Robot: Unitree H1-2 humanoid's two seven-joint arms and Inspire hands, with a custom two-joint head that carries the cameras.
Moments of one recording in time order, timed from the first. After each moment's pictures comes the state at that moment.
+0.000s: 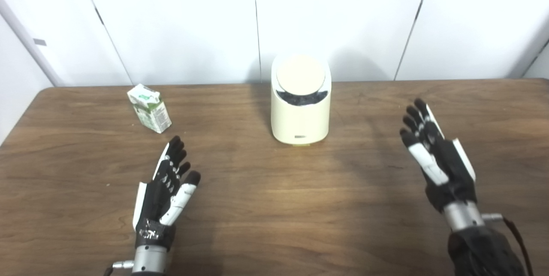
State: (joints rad) left arm 0.15 0.04 0.08 -0.20 -0.05 -0.10 -0.01; right arm -0.08 -0.11 -0.08 -0.34 0.06 0.26 0.05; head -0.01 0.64
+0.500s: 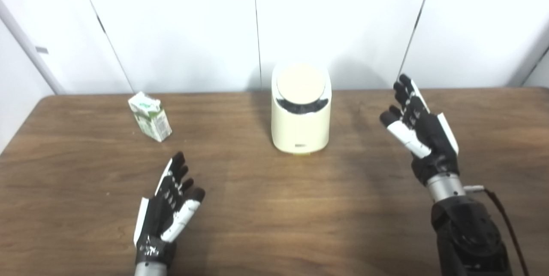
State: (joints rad) left arm 0.17 0.04 0.07 -0.19 -0.06 -0.12 -0.03; right arm -0.22 -0.09 -0.07 -0.22 0.01 0.26 0.00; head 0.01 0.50
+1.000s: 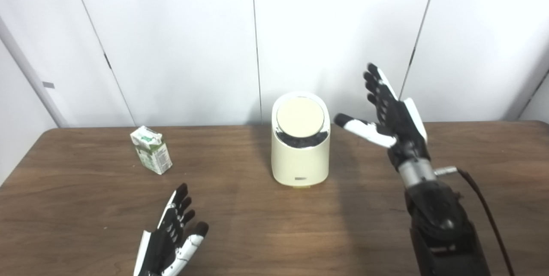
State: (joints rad) left arm 0.18 0.04 0.05 -0.19 0.00 -0.15 -0.03; right arm -0.46 -0.10 0.06 -0.14 -0.21 0.29 -0.02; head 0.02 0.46
